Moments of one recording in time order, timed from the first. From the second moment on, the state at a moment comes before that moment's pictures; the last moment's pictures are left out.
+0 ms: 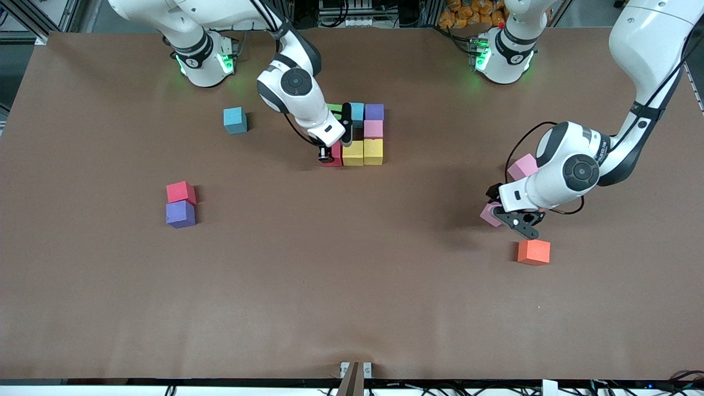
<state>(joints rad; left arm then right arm) 0.50 0.49 -0.70 -2.06 0.36 2.34 0.20 0.55 0.39 0.32 -2.22 -0.06 2.69 -0.68</state>
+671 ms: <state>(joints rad) 0.47 0.54 -0.65 -2.06 0.40 2.39 0.19 0.55 0.40 0.31 -2.21 -0.06 2.69 -0.65</state>
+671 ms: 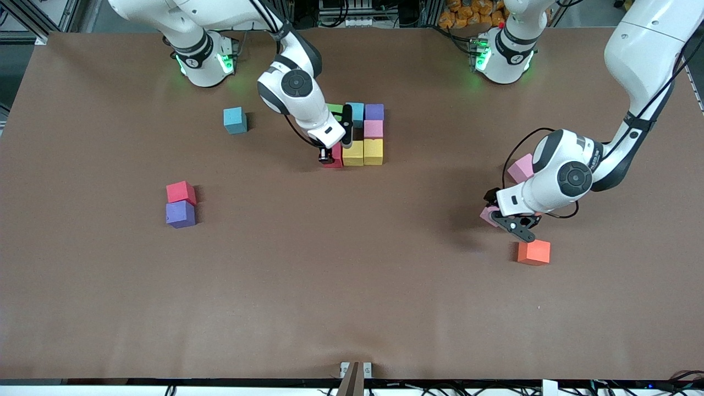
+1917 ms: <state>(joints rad) 0.29 0.54 -0.65 -1.87 0.40 2.21 -0.18 0.55 0.40 0.31 -2.20 -0.06 2.69 -0.62</state>
